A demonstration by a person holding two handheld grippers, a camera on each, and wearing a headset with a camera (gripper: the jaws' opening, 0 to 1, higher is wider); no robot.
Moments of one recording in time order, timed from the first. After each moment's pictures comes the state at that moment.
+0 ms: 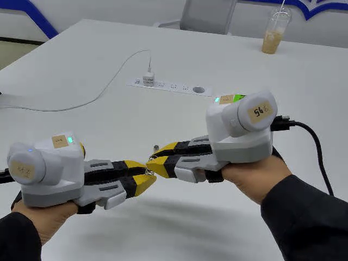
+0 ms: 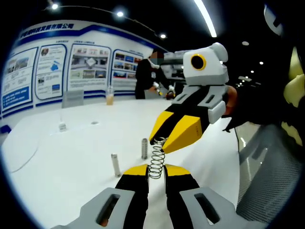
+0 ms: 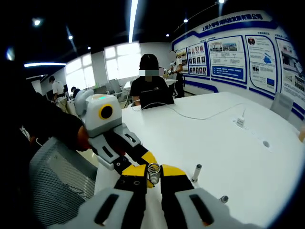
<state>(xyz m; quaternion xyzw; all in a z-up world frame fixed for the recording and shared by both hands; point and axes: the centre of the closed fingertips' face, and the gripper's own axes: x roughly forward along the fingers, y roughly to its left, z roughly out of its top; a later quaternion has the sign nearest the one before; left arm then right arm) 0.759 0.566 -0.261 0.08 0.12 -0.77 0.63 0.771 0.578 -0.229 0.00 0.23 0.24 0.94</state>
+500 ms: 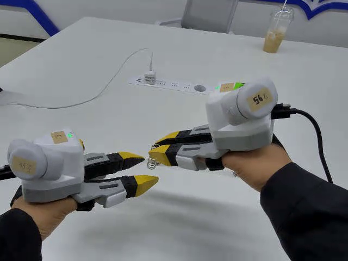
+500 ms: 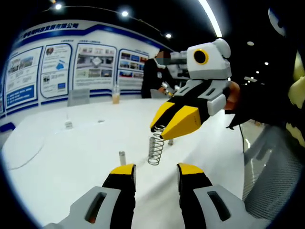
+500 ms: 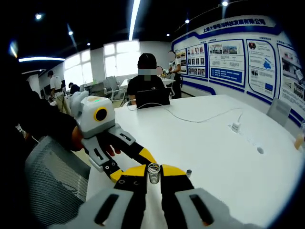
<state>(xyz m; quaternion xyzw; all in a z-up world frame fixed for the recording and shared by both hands) 0.772 0.568 -0.263 0.08 0.13 -0.74 0.65 0.784 0.563 -0.222 -0.04 0.23 0.22 0.95</state>
